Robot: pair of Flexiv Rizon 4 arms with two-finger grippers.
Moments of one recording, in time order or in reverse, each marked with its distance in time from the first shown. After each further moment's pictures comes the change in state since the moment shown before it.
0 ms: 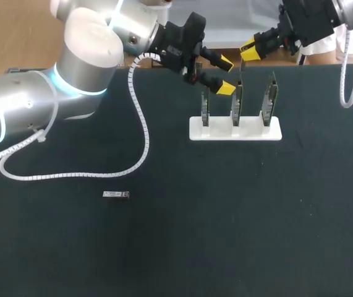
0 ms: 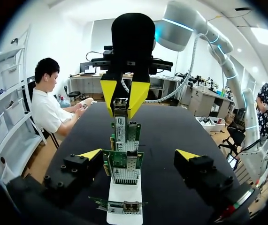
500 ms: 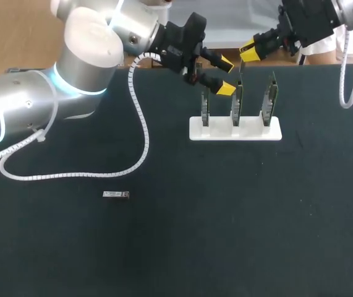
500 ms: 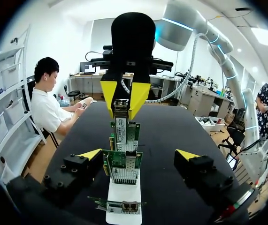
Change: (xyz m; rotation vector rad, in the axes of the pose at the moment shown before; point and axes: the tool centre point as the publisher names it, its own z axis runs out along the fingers) left arm -0.001 -0.001 0.000 0.002 0.002 -0.004; right arm 0.000 0.003 0.001 -0.009 -0.001 -0.002
